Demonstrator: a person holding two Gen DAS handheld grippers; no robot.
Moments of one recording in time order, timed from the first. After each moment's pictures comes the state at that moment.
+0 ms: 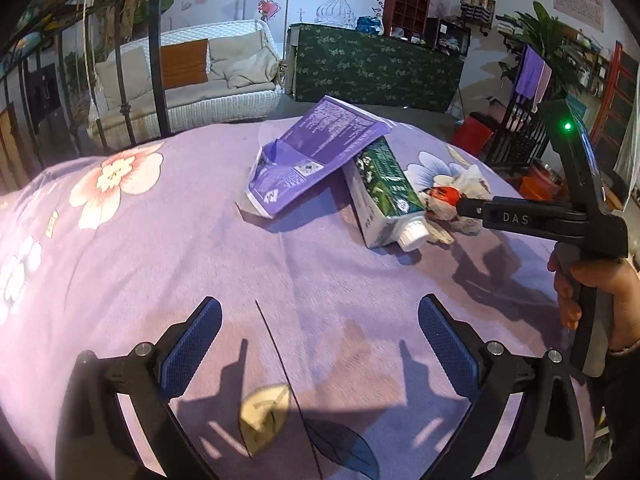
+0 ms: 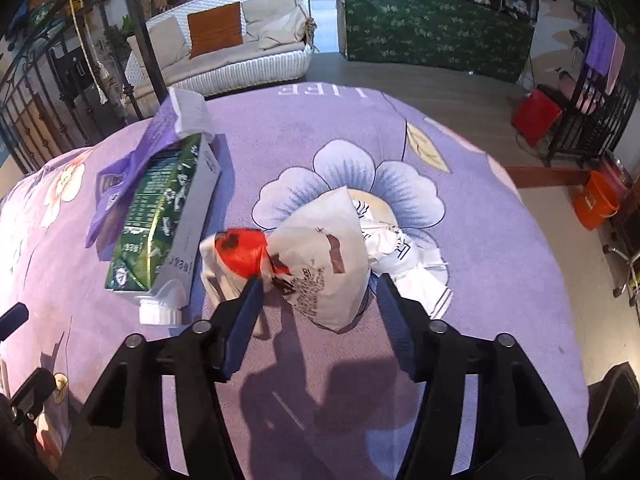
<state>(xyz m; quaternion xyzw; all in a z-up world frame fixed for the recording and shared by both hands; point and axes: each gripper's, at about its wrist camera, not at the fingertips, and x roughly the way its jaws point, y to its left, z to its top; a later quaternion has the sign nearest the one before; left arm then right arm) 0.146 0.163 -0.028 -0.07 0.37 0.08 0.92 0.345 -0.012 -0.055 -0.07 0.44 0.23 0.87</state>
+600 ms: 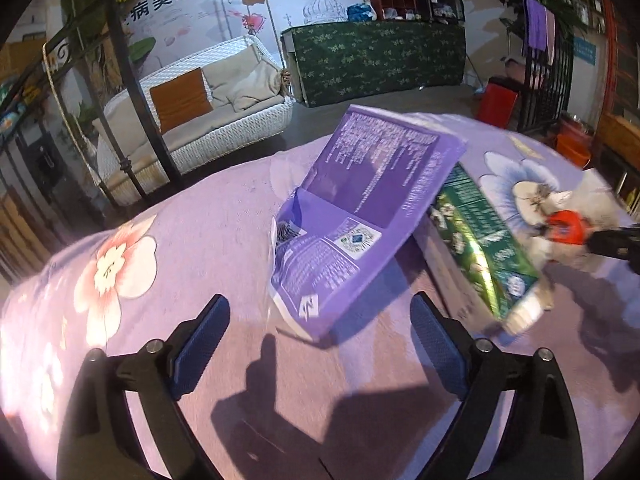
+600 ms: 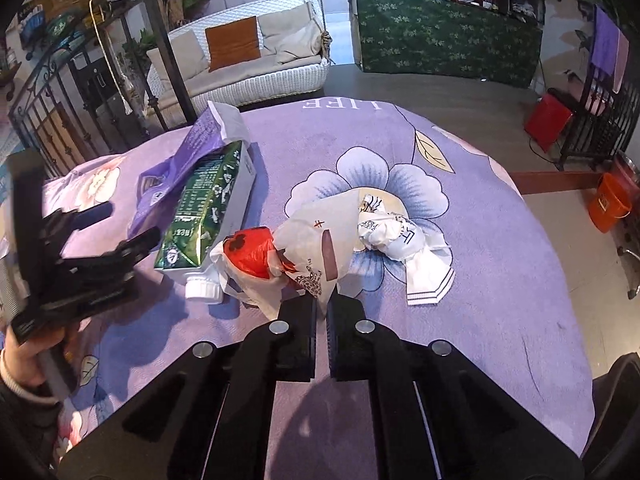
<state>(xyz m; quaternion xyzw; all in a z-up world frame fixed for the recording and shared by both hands) 0.235 0.182 -0.044 0.06 0.39 0.13 0.91 0.308 -0.027 -0.036 -0.05 0.41 0.26 0.87</state>
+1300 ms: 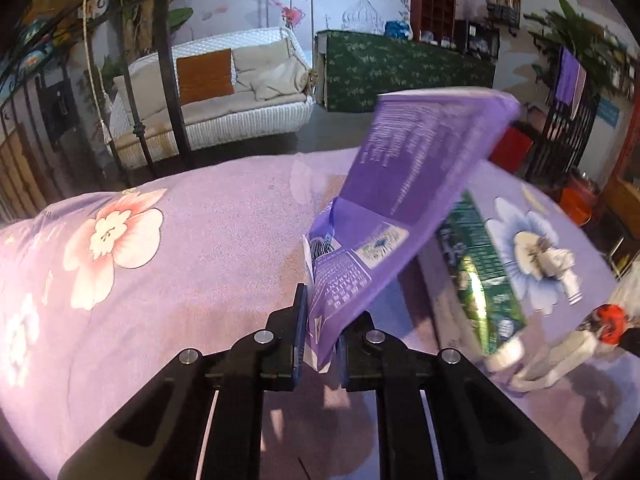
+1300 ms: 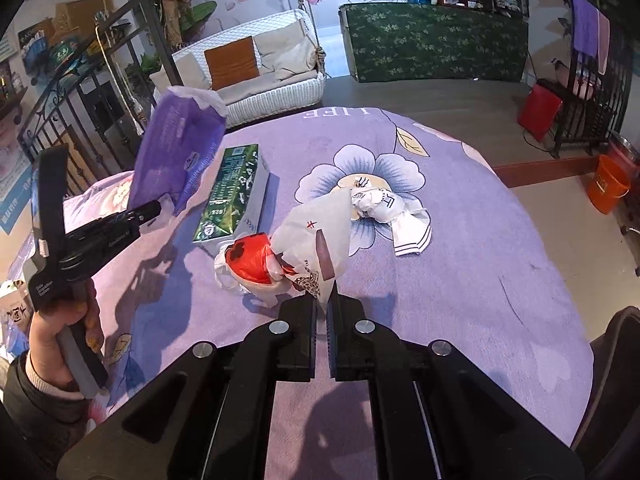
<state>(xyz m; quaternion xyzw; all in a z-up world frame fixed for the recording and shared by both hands) 0.207 0.190 -0.018 -0.05 0.35 0.14 0.92 0.259 -0.064 -0.018 0.00 0.40 0.26 0.88</state>
